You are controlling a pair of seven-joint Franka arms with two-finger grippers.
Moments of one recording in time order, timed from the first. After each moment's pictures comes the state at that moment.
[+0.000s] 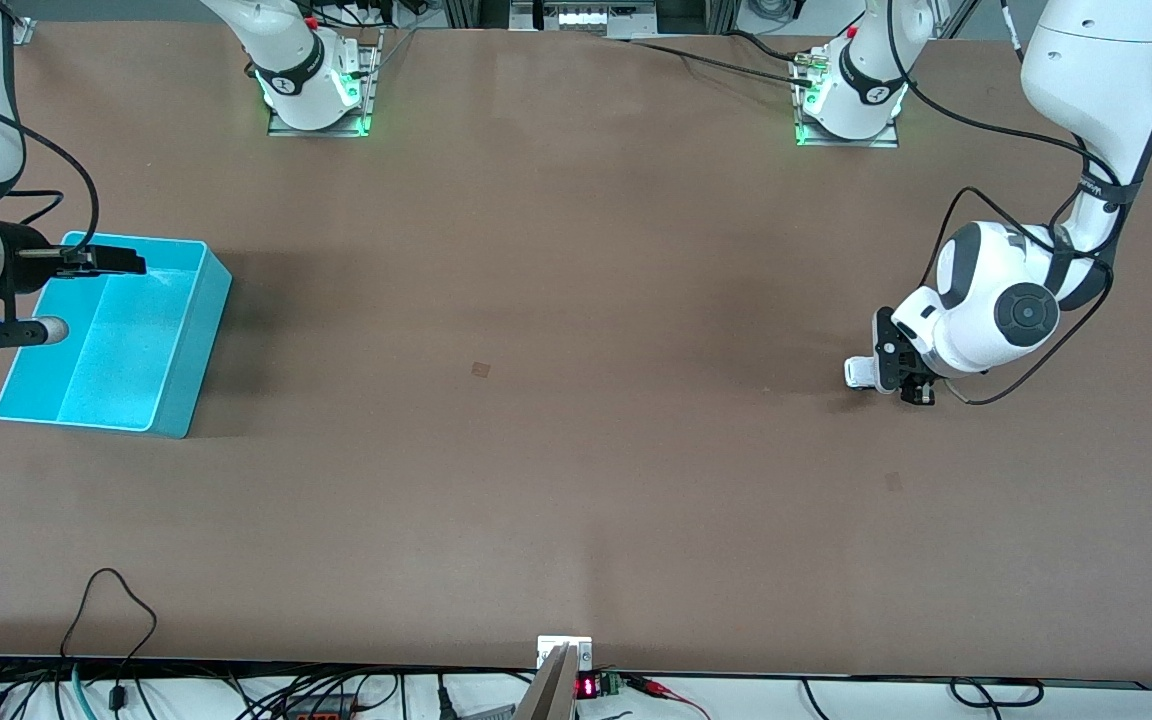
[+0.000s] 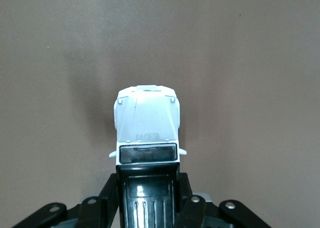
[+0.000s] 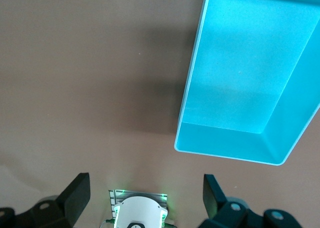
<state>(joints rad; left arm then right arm) 0.10 0.44 -0.10 -2.10 0.13 2.42 1.47 -0.04 0.23 -0.06 -1.59 0.00 1.44 -0.16</state>
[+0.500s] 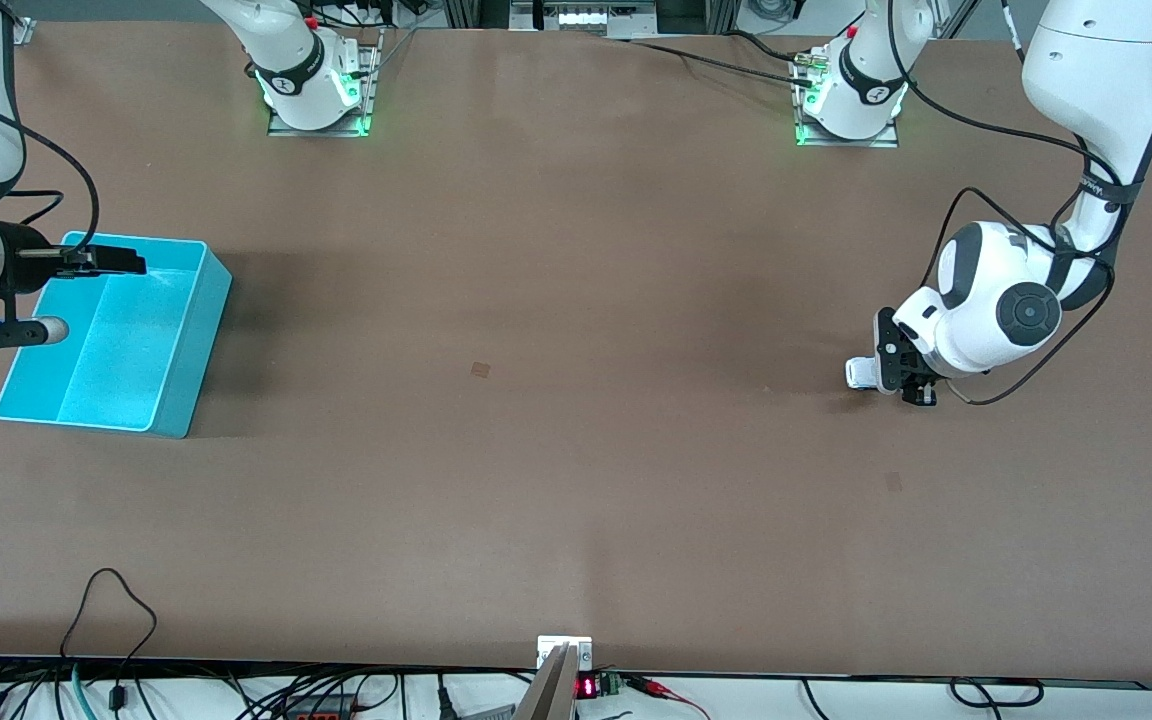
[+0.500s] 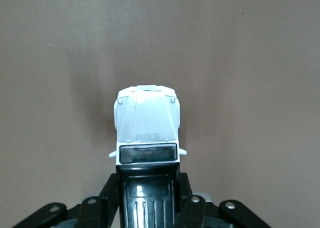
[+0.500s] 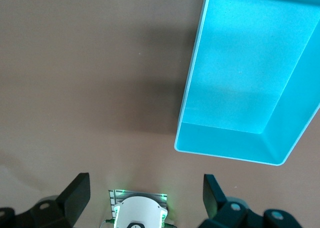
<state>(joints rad) 0.10 0.44 -0.10 -2.11 0.13 2.42 1.47 -0.04 0.23 -0.06 -1.59 0.00 1.44 -0.16</state>
